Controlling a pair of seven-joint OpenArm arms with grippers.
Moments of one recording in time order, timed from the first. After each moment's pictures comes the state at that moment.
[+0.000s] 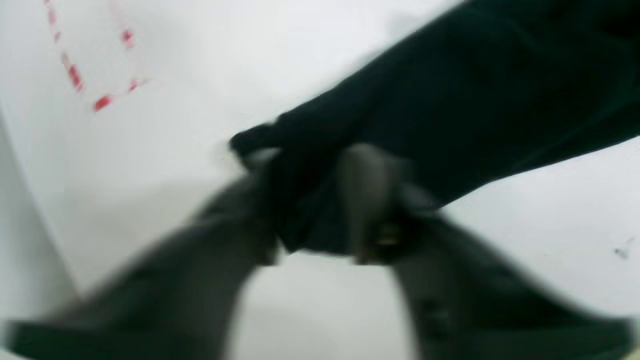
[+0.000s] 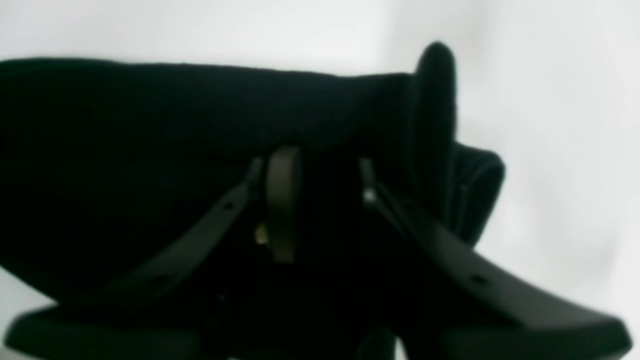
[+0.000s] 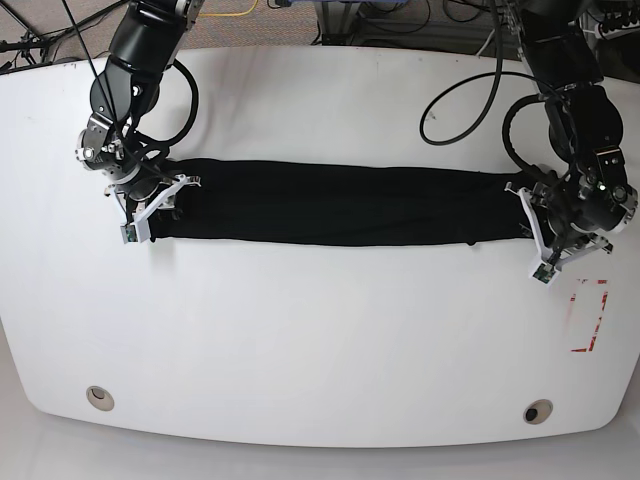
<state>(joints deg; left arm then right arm) -7.9 -16.2 -17.3 102.4 -13.9 -42.8 78.3 2.4 7.0 28.3 78.8 14.8 37.4 -46.3</state>
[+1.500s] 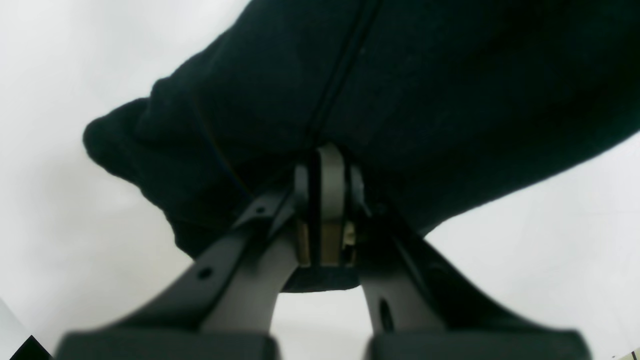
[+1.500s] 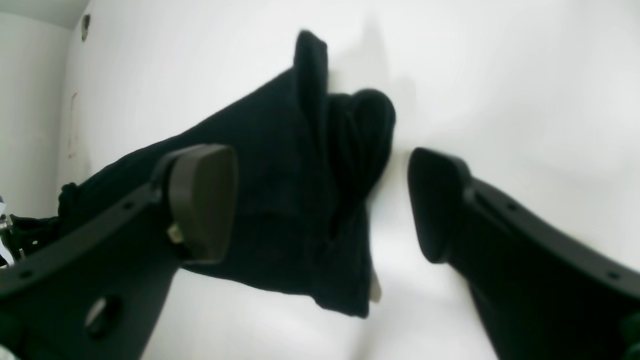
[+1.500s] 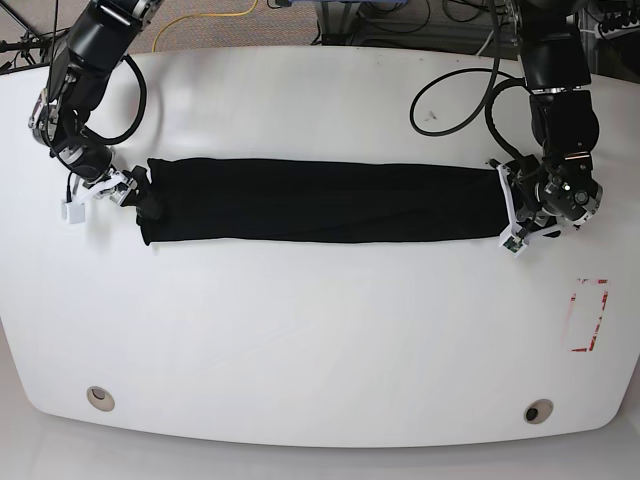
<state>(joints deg) -7.0 -16.6 -10.8 87.9 -6.3 -42.8 71.7 1.4 16.8 37.9 68.9 54.6 36.6 -62.0</state>
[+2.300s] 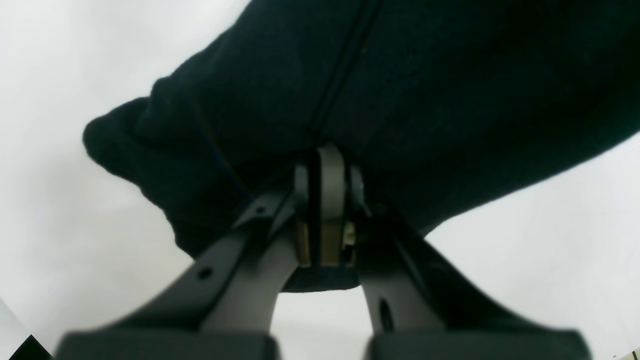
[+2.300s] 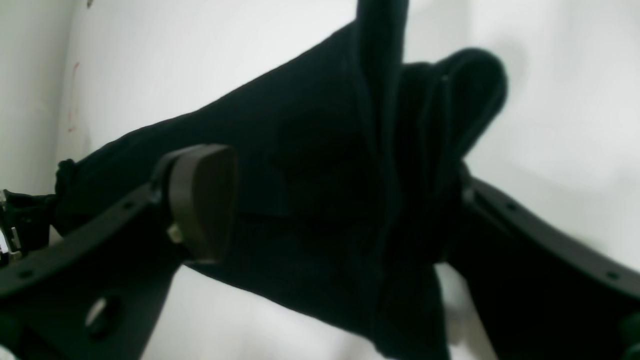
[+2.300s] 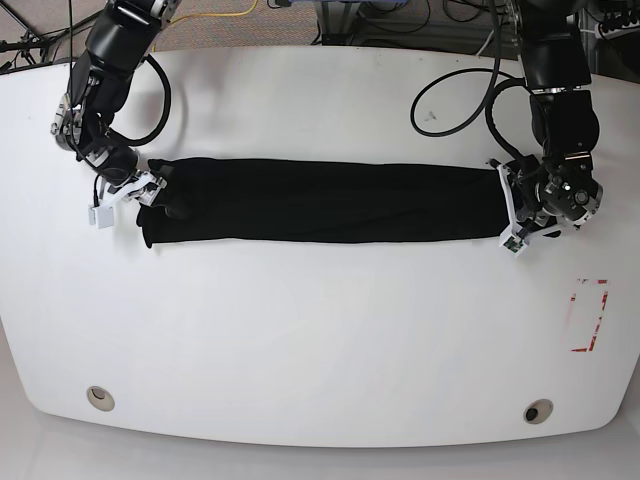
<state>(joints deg) -7.0 -16.7 -10.8 87.9 -6.3 -42.8 71.7 1.9 12.2 34.3 69.7 49.7 37.1 -59.6</state>
